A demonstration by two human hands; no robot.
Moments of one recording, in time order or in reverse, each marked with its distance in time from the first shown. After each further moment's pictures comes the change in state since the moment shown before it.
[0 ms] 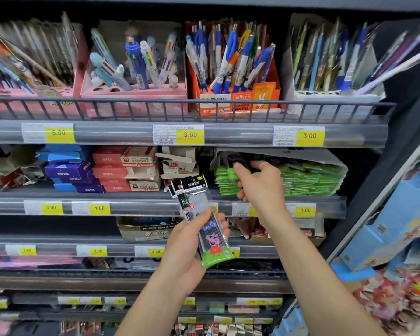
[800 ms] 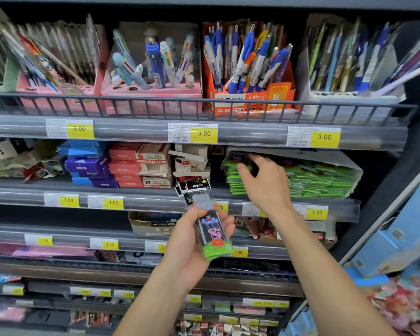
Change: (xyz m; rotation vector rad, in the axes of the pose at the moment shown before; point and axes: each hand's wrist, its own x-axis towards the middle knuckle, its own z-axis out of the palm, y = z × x) left_hand -0.016 0.015 -0.006 -0.108 -0.034 -0.032; right_hand 0.015 0.008 0.008 -0.514 0.036 -0.421
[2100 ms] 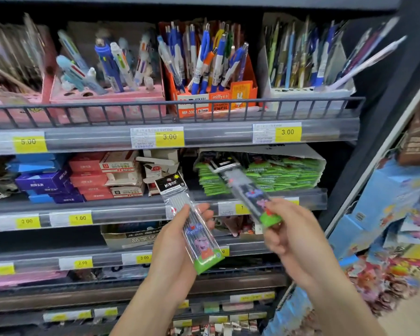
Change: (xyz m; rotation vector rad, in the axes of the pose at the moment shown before) left_hand 0.002 -0.013 0.012 0.306 0.040 0.106; right_hand -0.104 0.019 -0.085 1.156 -0.191 0.608
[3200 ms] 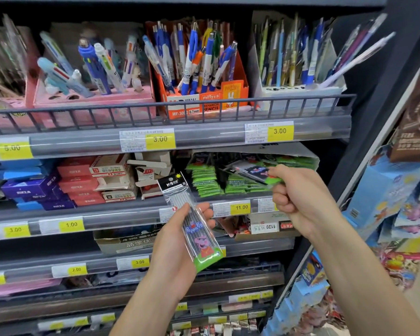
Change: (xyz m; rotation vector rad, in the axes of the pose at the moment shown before) left_hand 0.006 0.002 0.011 -0.047 -0.035 -0.042; right_hand 0.058 -0.043 -0.013 -0.162 0.182 -0.077
